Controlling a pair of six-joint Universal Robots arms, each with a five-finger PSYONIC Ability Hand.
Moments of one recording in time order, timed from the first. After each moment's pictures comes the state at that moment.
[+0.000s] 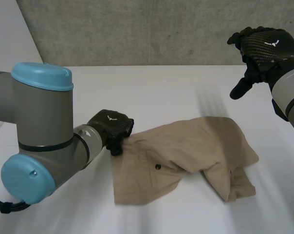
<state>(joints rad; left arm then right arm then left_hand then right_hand) 4.12 -2.03 -1.30 2.82 -1.55 3.45 1.93 -1.47 1.41 0.07 1.56 2.91 1.08 1.03 1.03 1.03 0.85 0.21 0.22 0.22 0.24 0.07</state>
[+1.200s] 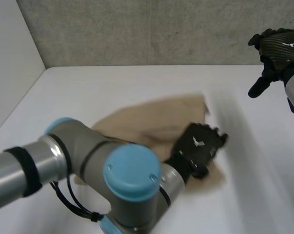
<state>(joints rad) 3.73 -2.26 -1.31 3.45 -1.48 3.27 1.85 -1.44 1.40 0.06 1.60 2.87 0.48 0.55 0.57 0.56 0.37 0.21 0.22 0.22 0.24 0.07</state>
